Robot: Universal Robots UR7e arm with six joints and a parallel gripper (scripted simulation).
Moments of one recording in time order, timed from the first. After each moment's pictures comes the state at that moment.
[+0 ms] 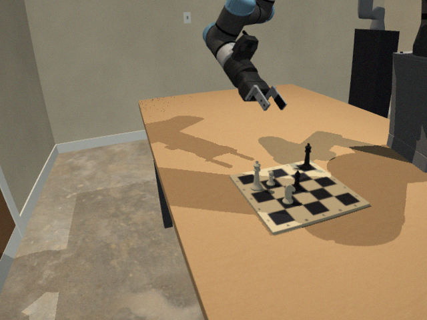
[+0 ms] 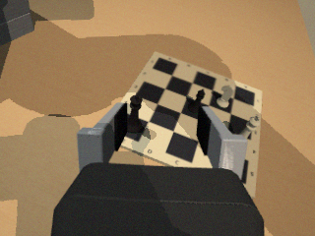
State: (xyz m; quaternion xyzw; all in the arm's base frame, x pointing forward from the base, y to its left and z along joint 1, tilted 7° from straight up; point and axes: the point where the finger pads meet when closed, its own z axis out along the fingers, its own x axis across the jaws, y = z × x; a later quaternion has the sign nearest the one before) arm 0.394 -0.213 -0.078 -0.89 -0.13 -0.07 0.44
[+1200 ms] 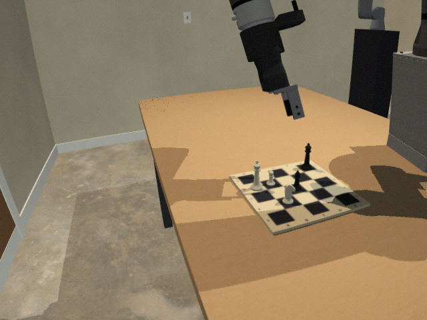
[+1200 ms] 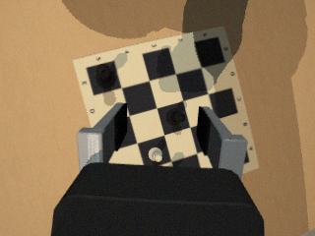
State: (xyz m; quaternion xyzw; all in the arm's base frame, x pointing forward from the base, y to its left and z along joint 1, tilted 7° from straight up) arm 0.424 -0.094 -0.063 -0.83 -0.54 -0.04 0.11
